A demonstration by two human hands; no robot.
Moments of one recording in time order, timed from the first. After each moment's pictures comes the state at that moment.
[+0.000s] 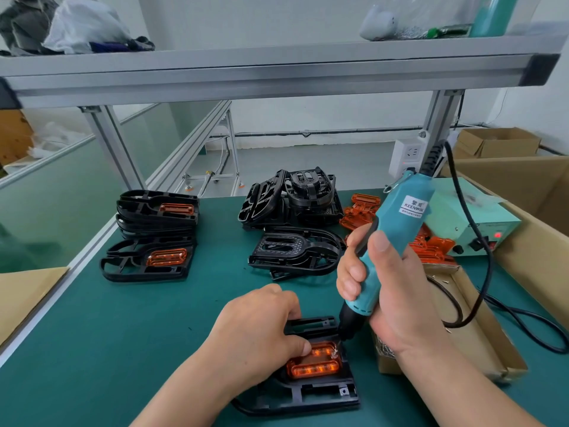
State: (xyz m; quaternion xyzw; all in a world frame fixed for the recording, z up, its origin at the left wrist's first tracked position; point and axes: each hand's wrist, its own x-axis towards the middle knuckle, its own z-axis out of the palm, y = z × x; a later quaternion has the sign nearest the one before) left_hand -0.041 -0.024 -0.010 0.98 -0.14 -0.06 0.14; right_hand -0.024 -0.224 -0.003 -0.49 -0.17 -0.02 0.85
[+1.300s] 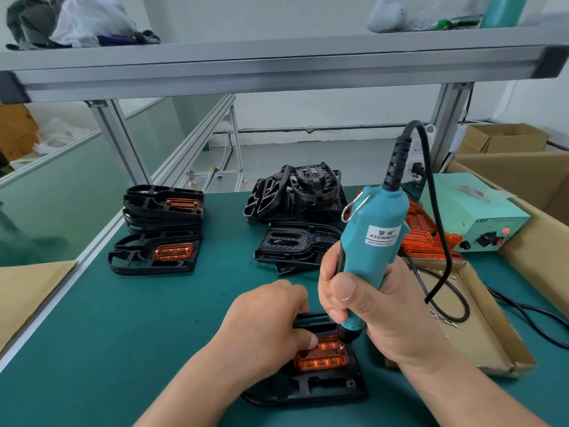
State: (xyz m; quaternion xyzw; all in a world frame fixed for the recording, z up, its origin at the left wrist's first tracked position) left_hand -0.040 -0.025 -0.017 0.98 -0.16 -0.04 0.13; right_hand -0.040 -0.208 0.000 -0.59 -0.29 0.01 0.76
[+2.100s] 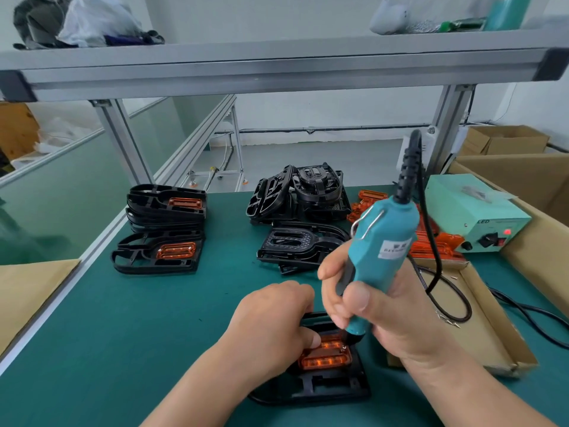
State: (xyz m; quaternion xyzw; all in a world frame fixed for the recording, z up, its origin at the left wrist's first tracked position) left_hand -0.043 -0.030 -0.012 0.97 -0.17 -0.06 0.15; right_hand -0.034 -0.213 -0.007 -0.57 -0.35 0.02 0.75
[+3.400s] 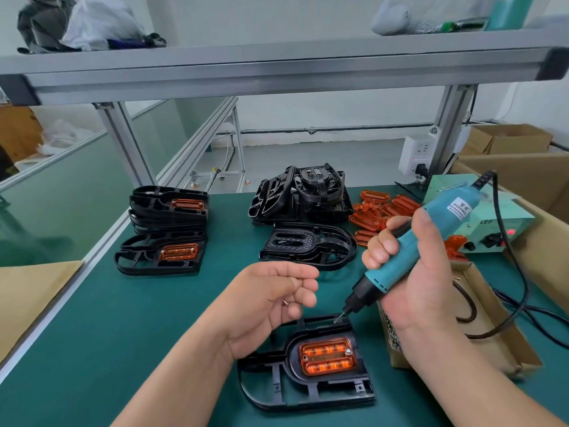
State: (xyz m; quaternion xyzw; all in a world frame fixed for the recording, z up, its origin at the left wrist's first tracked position) left_hand -0.022 -0.010 -0.008 0.58 0.02 -0.22 0.78; right_hand -0.003 -0.227 -0.013 -0.37 -0.06 -0.10 0.92
